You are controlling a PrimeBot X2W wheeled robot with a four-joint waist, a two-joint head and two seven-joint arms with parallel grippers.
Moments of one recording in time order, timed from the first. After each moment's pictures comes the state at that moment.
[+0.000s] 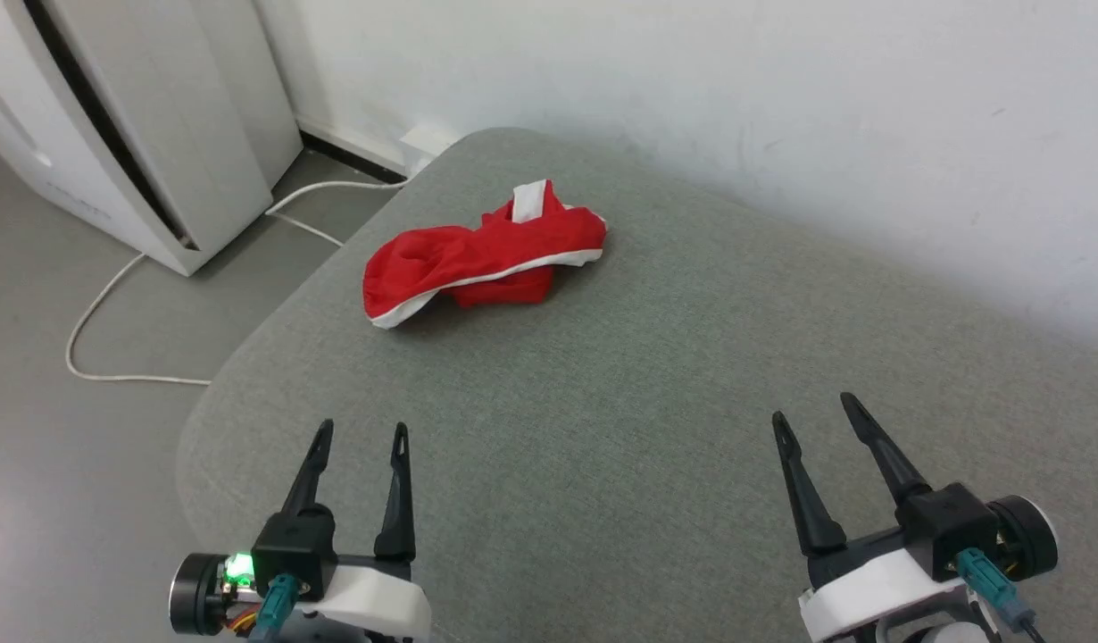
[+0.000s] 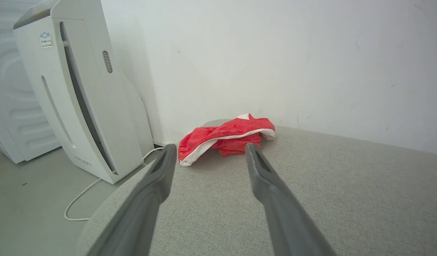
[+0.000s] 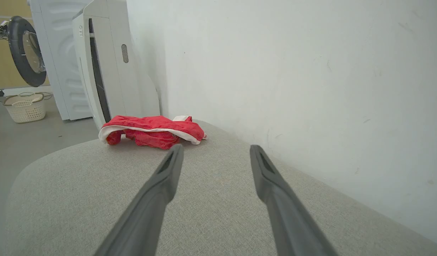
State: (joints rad) left arm 0.02 0.07 -0.12 0.08 -0.04 0.07 -0.24; right arm 0.02 -0.05 0.10 0.08 -0.01 0.12 -0.24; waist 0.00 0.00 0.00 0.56
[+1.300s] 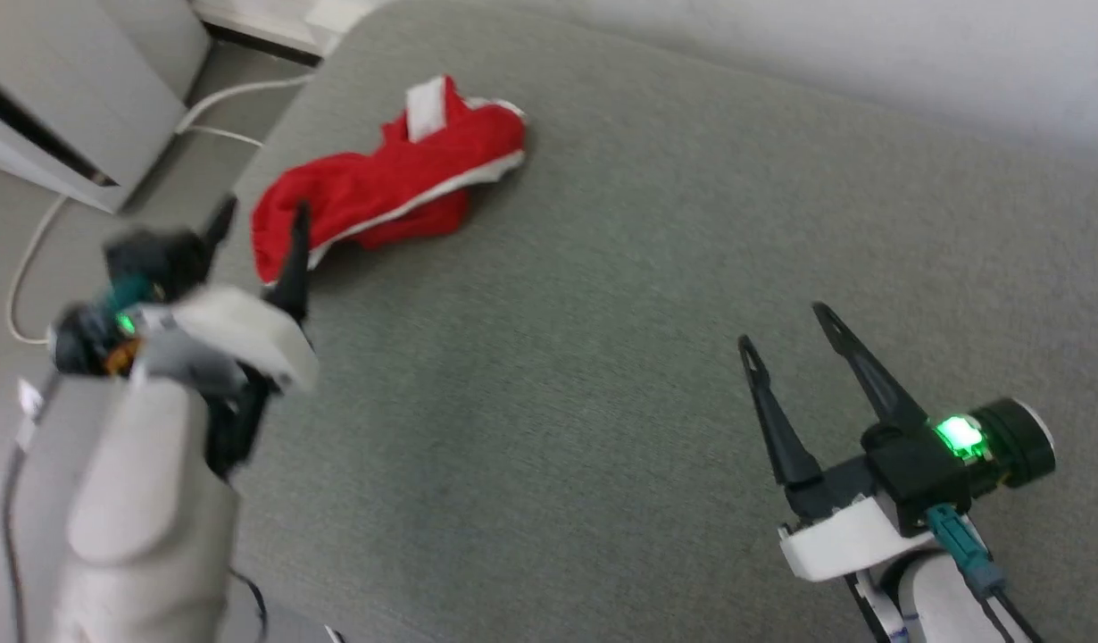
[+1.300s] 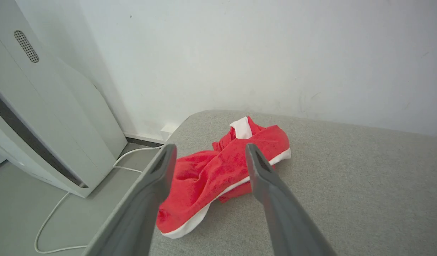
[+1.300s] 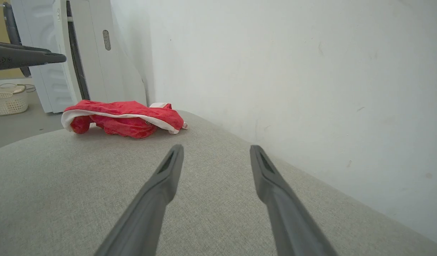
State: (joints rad) left arm -0.50 0.22 -0.04 0.41 -0.24 -0.10 -0.08; right arm -0.09 -0.07 0.16 0.00 -0.14 0.13 -0.26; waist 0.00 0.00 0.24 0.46
